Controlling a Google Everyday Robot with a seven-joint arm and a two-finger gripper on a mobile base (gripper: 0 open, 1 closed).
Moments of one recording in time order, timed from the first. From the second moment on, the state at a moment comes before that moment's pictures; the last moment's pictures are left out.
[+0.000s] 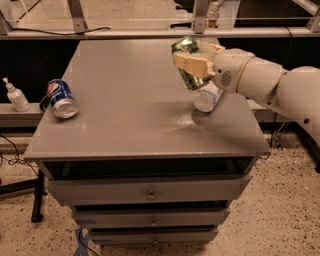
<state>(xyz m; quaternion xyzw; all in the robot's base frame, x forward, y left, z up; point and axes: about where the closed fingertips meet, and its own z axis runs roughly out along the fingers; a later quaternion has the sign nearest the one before) 0.627 -0.079 0.979 -0.27 0.65 0.30 0.64</state>
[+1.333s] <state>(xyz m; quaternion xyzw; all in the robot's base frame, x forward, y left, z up) 0.605 -0.158 0.962 -0.19 0.61 0.37 0.67</state>
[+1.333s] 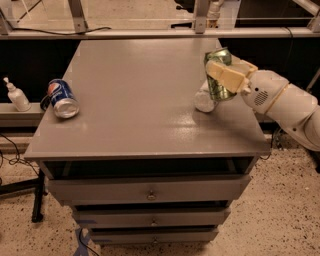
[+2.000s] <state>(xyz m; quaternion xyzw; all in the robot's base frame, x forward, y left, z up) 0.595 -0.223 0.961 -0.14 0.58 0.39 0.70</state>
